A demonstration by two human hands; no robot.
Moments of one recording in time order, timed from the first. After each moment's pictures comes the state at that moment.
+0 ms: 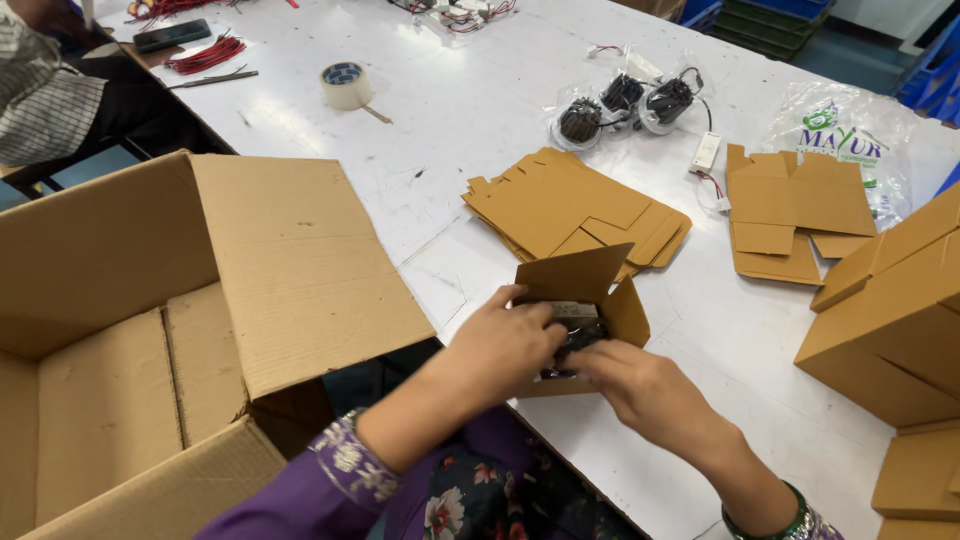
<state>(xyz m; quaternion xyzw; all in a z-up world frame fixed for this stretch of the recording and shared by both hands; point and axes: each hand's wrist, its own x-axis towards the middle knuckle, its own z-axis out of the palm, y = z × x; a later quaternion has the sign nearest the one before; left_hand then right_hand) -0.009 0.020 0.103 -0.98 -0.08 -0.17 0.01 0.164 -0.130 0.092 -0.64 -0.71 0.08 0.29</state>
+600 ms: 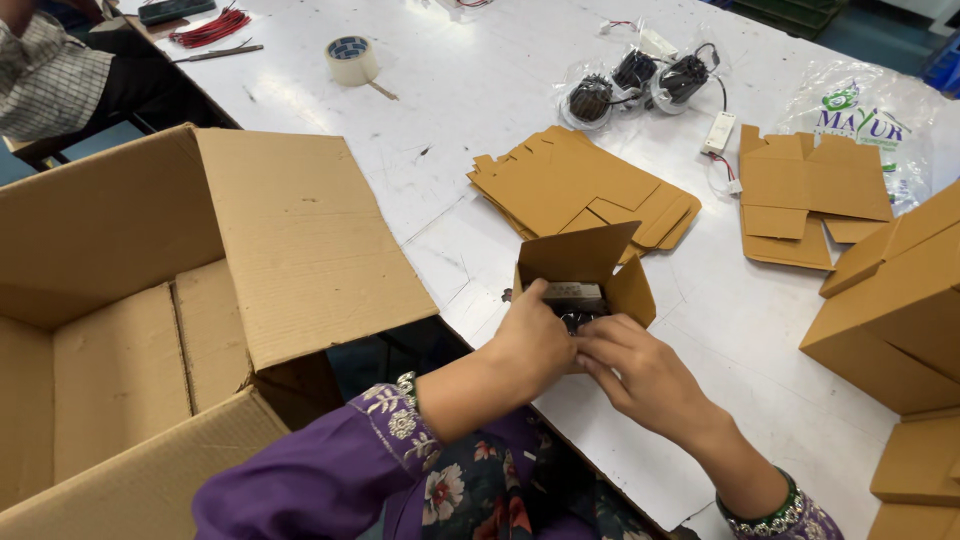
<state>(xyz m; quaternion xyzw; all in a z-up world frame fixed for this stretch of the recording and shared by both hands) 0.023 -0.009 0.110 -0.98 -0.08 0.15 0.09 0.158 -0.131 0.087 -0.61 -0.72 0.05 0.33</state>
